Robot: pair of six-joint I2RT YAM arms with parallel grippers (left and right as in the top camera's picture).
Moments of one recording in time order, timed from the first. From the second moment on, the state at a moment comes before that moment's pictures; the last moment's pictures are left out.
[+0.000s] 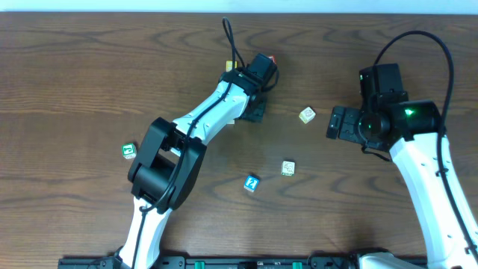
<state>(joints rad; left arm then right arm) -0.59 2.20 1.70 -0.80 -0.08 -0.30 0.13 1.39 1.28 -1.16 0.12 0.40</state>
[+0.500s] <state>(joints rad) -0.61 2.16 1.69 -0.84 -0.10 -0.47 0.13 1.39 1.28 -1.19 0.10 0.41</state>
